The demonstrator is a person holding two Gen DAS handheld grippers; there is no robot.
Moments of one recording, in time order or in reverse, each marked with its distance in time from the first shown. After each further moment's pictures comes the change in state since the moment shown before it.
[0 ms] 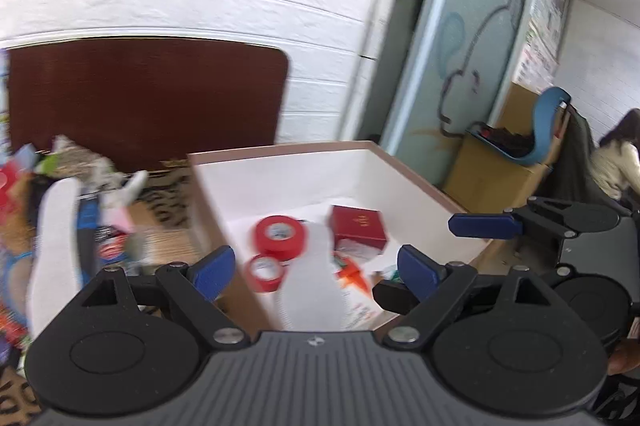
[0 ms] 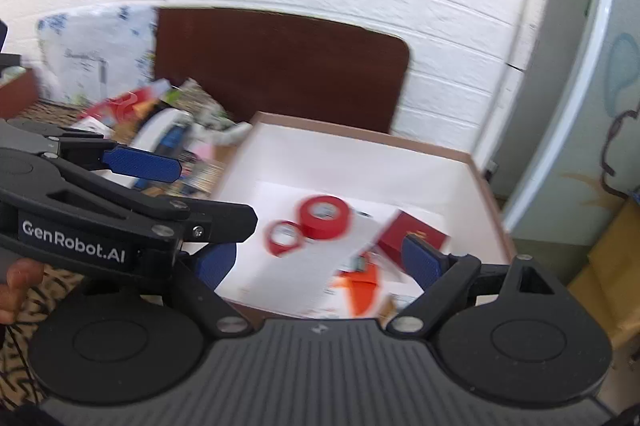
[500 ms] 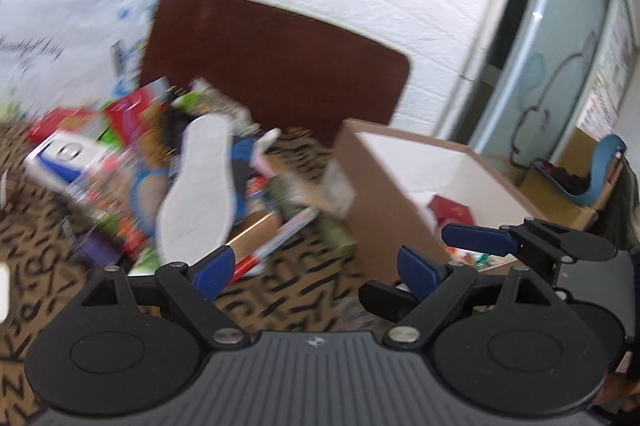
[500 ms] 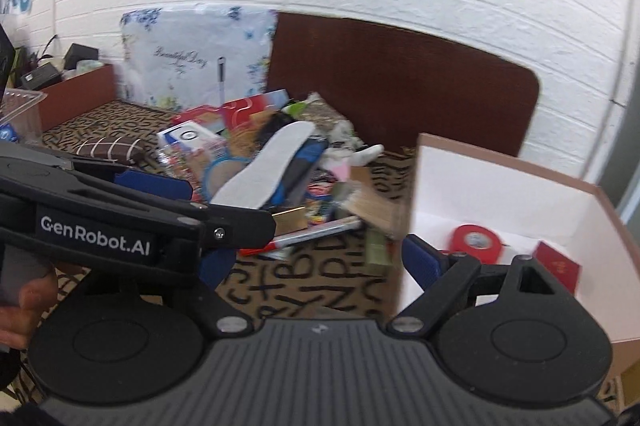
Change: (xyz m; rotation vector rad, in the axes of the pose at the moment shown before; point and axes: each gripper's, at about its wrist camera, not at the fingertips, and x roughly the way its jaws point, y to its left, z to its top) left arm -0.065 0.108 -0.061 -0.198 -0.020 0.158; right arm 0.036 0.134 -0.014 -0.078 -0.060 0.187
